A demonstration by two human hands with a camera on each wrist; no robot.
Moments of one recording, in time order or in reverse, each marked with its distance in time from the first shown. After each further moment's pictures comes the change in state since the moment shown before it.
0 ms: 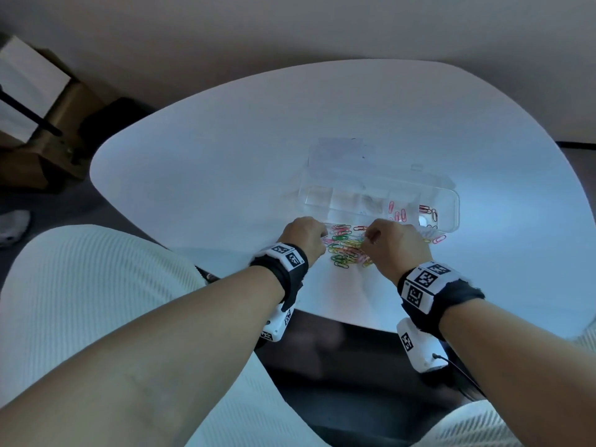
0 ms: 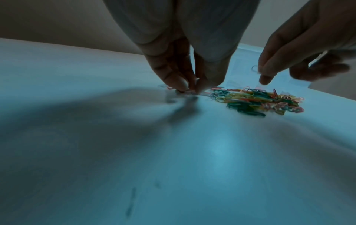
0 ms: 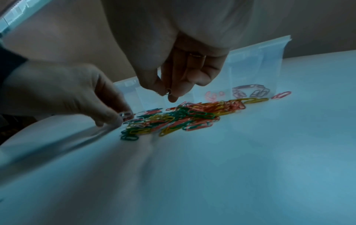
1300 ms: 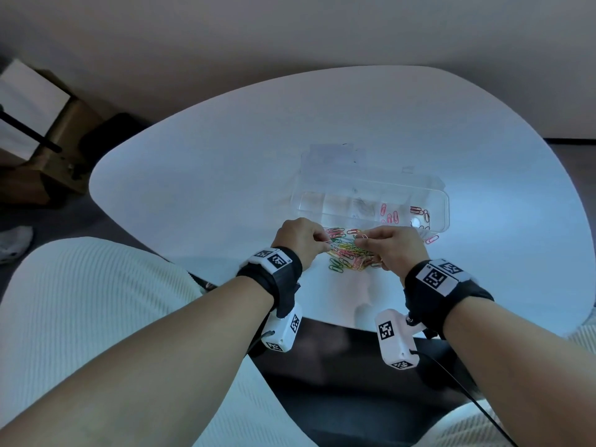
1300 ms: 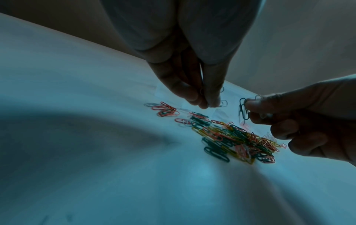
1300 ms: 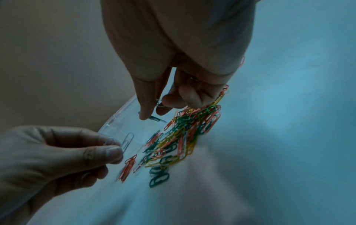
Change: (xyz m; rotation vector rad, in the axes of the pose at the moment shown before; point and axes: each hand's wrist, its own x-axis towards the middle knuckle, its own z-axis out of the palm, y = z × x) left_hand -0.015 0.013 -0.011 -0.373 0.113 -0.085; right_hand 0.000 0.011 -0.007 0.862 -0.095 0.306
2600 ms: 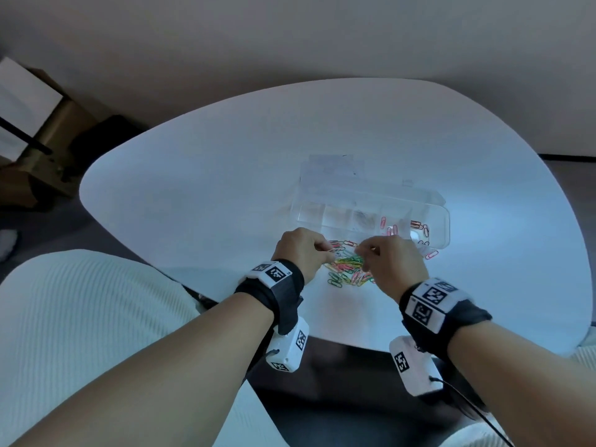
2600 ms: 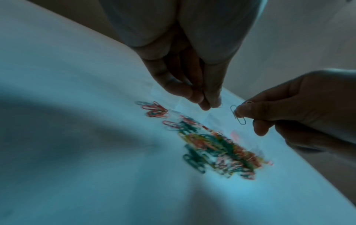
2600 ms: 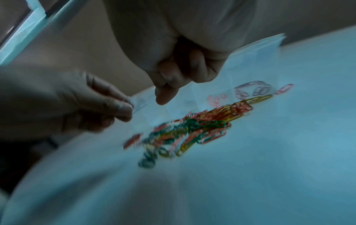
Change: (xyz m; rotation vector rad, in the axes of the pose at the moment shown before) left_hand 0.000 0.008 -0.002 -0.135 0.014 -0.056; right_hand -0.005 -0.015 0.005 -0.680 0.031 -0.208
